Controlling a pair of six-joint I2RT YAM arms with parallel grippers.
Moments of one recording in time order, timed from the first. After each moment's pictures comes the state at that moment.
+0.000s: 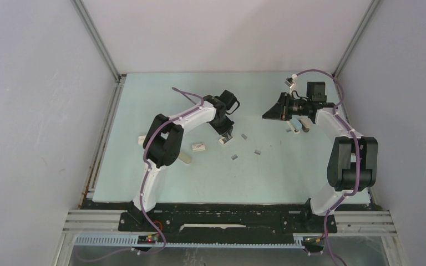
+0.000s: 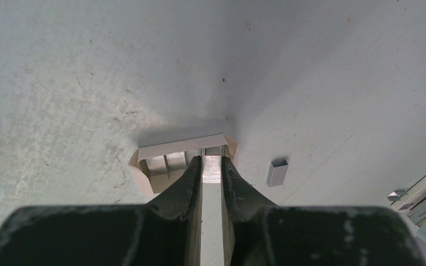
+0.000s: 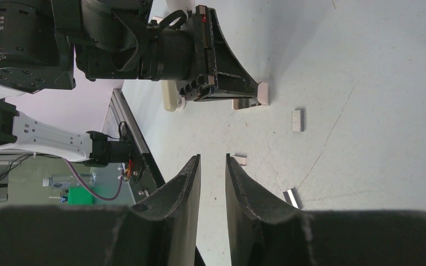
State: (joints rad) left arm -0.65 2.25 1.83 -0.87 -0.07 -1.33; right arm -0.03 1.67 1.18 -0.30 -1.06 0.22
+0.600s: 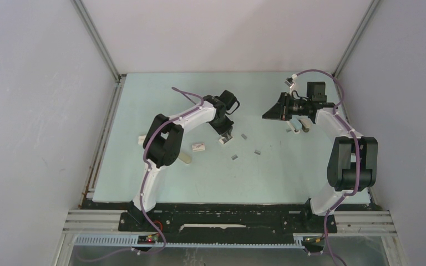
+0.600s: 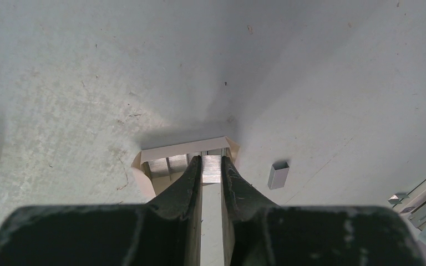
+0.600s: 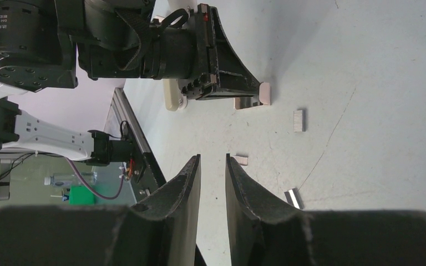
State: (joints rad) left arm -0.65 2.25 1.83 -0.87 -0.08 -1.33; right arm -0.03 1.67 1.18 -0.30 -1.07 0.22
